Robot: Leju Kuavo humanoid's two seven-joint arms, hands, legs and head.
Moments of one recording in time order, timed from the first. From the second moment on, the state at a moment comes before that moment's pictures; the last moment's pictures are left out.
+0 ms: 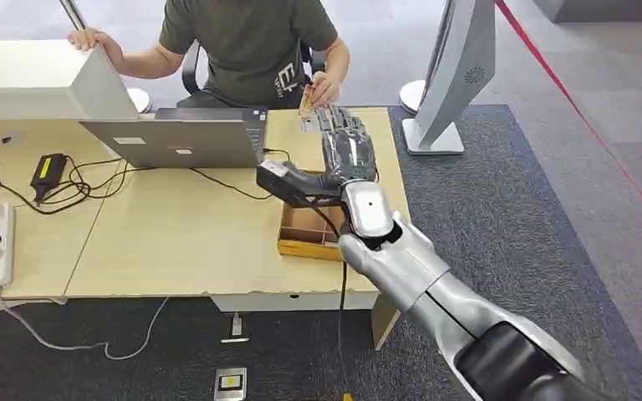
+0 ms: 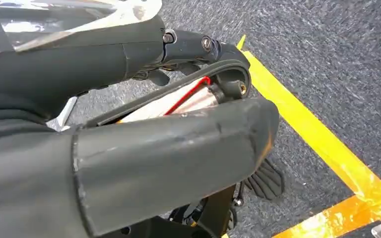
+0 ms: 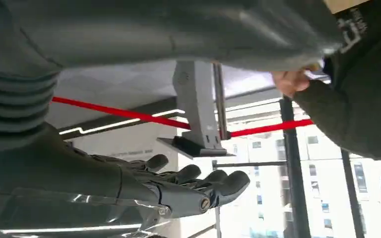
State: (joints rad) left arm -0.09 0.05 -0.61 -0.19 1.31 0.40 -0.09; right arm -0.83 0.03 0.74 -0.91 1.10 -0.23 0.60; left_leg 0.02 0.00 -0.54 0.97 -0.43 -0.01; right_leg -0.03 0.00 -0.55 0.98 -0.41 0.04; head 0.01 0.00
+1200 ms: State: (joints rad) left arm -0.08 0.04 -0.59 -0.19 1.33 0.38 -0.13; right arm -0.02 -0.44 -0.15 -1.20 1.06 -0.05 0.64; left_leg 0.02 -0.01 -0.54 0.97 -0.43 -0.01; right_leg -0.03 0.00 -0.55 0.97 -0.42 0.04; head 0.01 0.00
